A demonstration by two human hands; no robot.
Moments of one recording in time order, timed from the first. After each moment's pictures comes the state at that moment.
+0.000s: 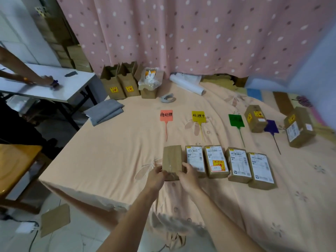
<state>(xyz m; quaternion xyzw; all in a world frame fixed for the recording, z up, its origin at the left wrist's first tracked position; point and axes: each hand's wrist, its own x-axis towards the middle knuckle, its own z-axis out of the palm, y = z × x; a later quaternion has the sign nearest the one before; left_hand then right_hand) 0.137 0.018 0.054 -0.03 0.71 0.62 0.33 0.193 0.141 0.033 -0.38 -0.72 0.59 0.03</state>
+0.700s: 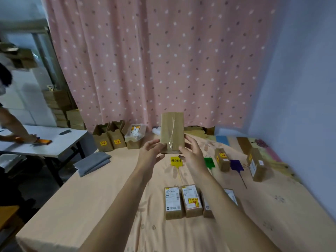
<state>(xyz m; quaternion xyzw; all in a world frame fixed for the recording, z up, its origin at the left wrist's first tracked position) 0.148 0.098 0.291 0.12 0.58 0.78 0.20 0.242 0.227 0.282 -0.16 -0.62 0.71 0.29</state>
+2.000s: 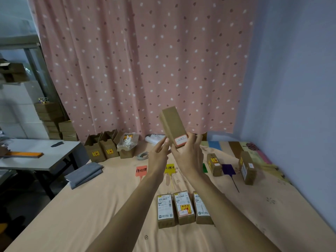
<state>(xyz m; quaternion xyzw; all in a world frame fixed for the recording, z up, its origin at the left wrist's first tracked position) 0.194 0.161 0.303 0.19 0.61 0.76 0.15 0.260 0.241 0.314 -0.25 -0.81 0.25 0.46</state>
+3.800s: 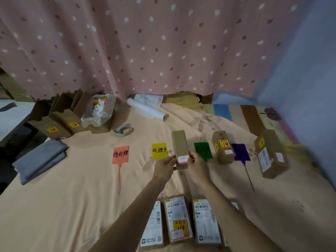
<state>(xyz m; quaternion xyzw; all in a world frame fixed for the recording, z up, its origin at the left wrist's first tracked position) 0.014 0.348 0.073 0.07 0.74 0.58 0.34 0.095 0.458 0.067 -0.40 -0.78 0.47 0.13</state>
